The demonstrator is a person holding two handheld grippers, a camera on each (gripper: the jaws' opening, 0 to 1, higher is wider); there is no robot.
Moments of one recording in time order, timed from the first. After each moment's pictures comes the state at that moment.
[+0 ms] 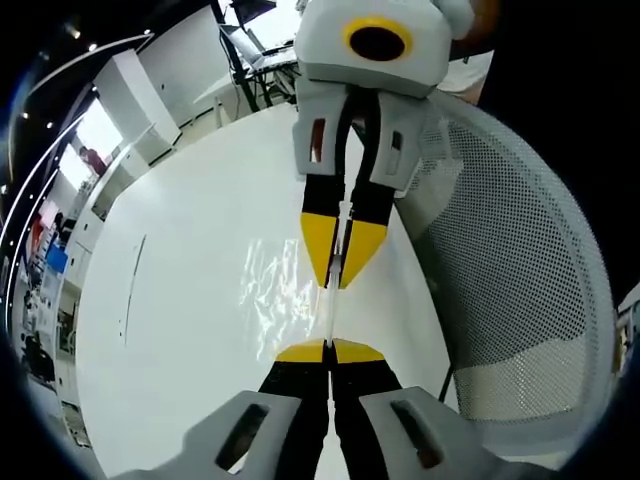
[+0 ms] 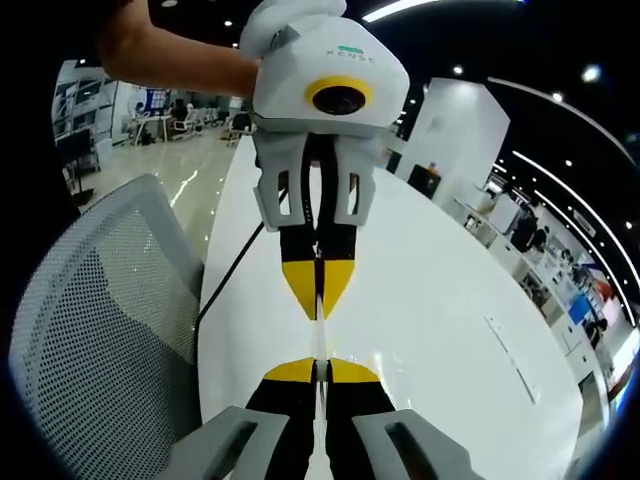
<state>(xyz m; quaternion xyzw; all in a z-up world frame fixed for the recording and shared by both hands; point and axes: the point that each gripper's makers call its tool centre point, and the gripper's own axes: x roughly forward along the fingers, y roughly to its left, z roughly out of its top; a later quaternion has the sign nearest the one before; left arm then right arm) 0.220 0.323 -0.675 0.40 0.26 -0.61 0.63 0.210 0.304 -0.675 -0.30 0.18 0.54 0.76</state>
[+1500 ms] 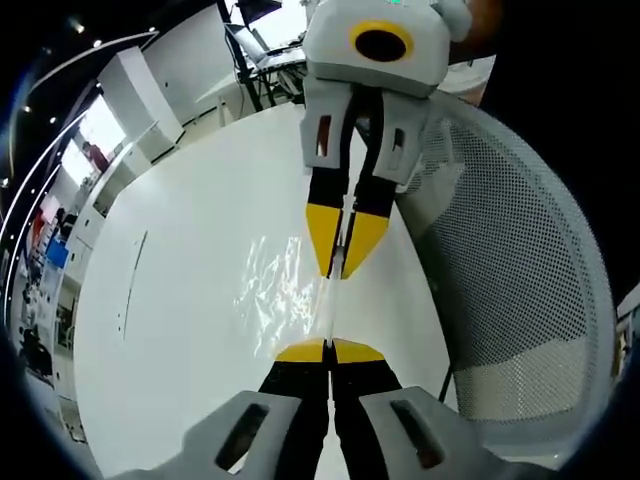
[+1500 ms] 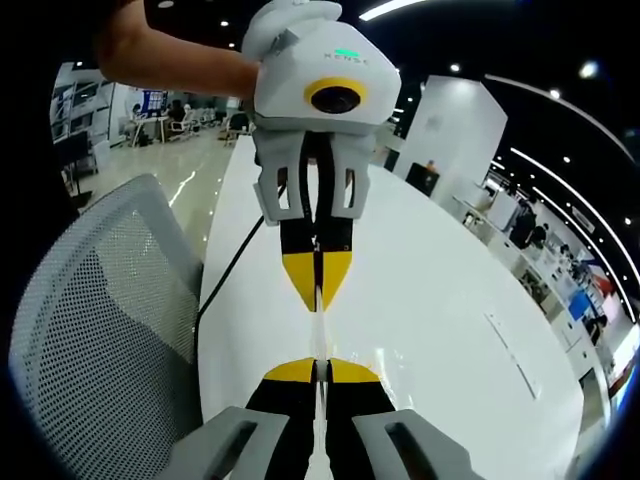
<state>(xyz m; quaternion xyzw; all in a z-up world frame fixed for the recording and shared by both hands) 0.224 0.328 -0.676 0.40 0.26 -0.61 0.64 0.209 0.302 -0.676 -0.30 0.18 0.54 0.77</state>
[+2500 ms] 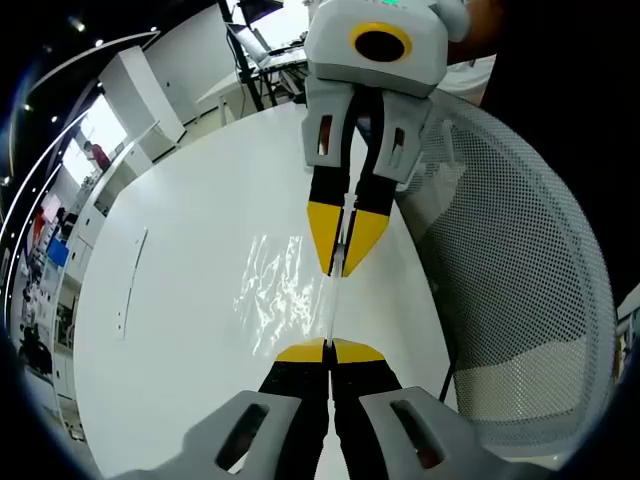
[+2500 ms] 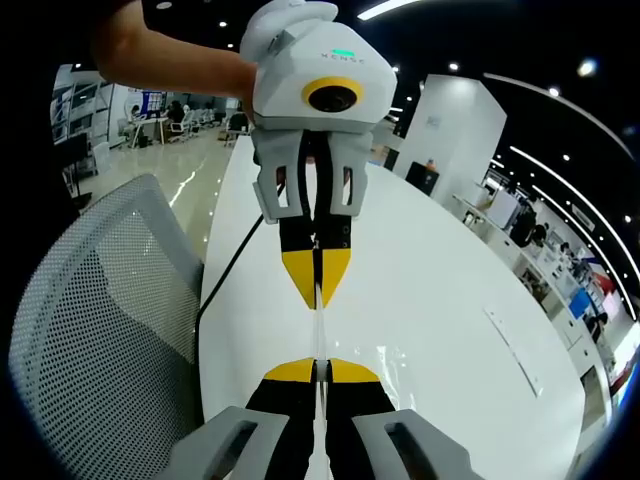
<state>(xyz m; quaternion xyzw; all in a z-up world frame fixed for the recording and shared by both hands) 0.222 0.329 -0.676 0.40 0.26 -0.60 0.64 0.208 0.301 -0.678 -0.30 0.19 0.54 0.77</state>
